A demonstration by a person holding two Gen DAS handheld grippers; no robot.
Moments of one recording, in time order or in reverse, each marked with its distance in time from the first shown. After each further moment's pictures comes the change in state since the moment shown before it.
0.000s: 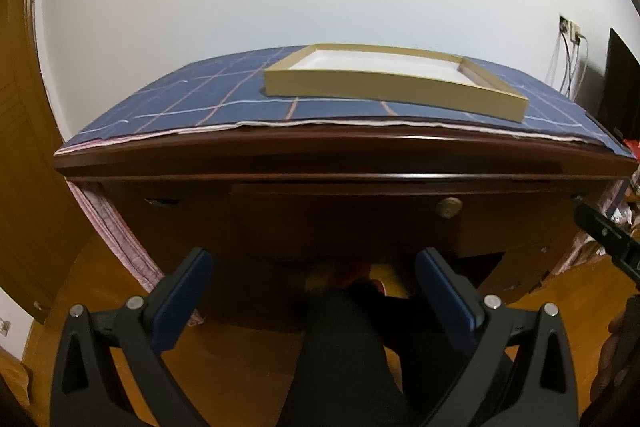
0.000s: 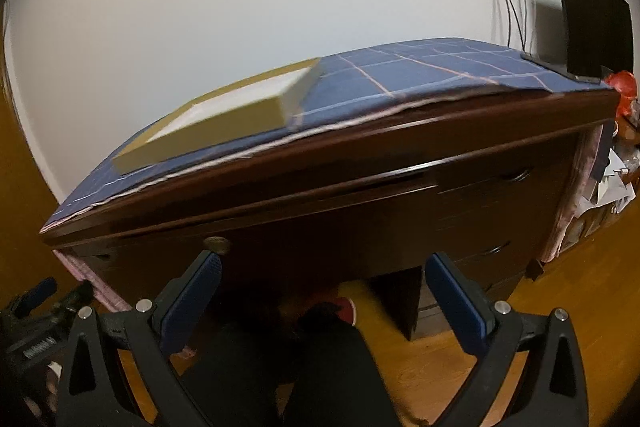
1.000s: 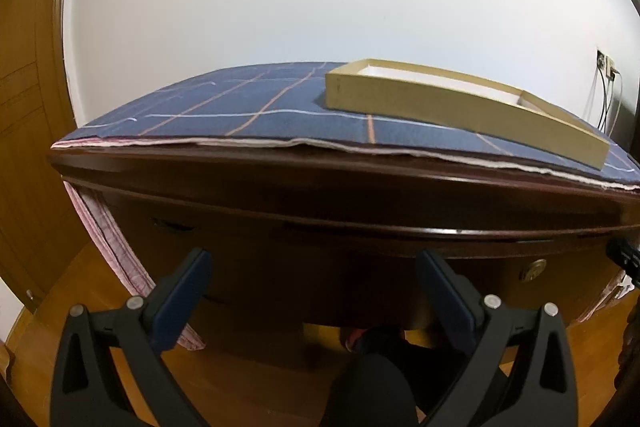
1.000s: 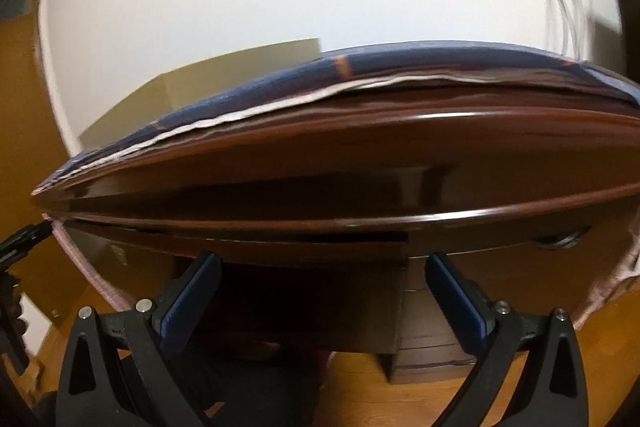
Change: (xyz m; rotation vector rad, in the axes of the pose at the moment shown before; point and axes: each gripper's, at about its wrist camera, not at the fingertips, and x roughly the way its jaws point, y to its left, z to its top) left arm 0.070 0.037 0.022 -0.100 -0.095 0.061; right arm 0.097 -0.066 0.025 -0.157 0.005 0.178
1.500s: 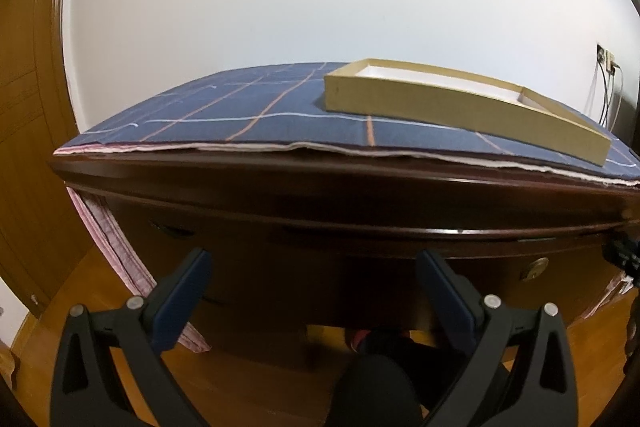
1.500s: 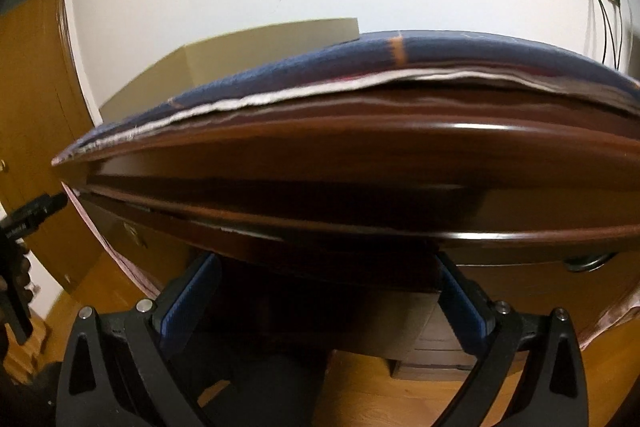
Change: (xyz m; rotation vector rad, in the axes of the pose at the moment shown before) left arm -0.001 -0.003 -0.004 0.017 0.016 0.014; right arm 0.017 0.002 0.011 -0.093 0.088 0.060
